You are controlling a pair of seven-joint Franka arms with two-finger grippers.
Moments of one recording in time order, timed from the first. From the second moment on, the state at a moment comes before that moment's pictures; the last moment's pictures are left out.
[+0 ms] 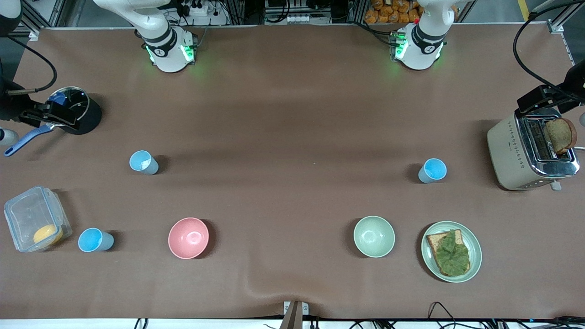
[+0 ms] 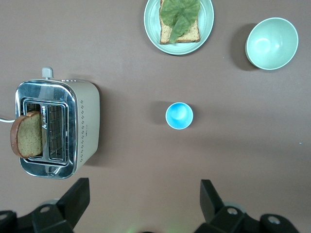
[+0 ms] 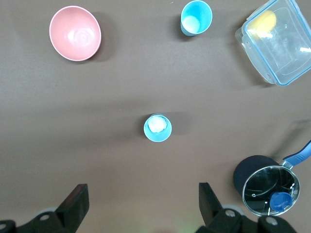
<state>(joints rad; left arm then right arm) 0.21 0.00 -0.22 -1.52 0.04 1.49 -0.12 0.08 0.06 -0.10 -1.50 0.01 1.47 0.05</state>
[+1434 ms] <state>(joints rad) 0.22 0.15 -0.27 -2.16 0.04 2.32 -0.12 0.08 0.25 -0.10 -1.56 0.01 1.57 0.04</state>
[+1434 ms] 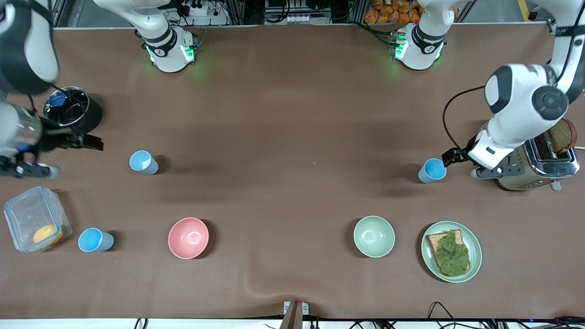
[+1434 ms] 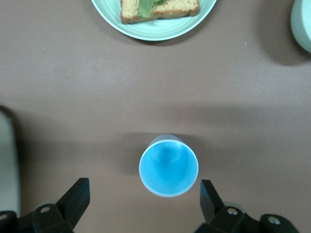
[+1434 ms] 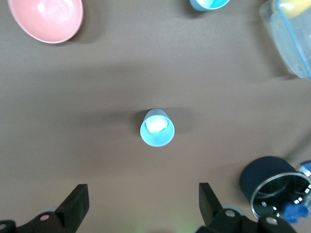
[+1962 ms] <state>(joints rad) 0.22 0.27 -0.27 -2.16 0.04 2.37 -0.12 0.13 0.24 -0.10 -1.93 0.01 1.95 0.04</state>
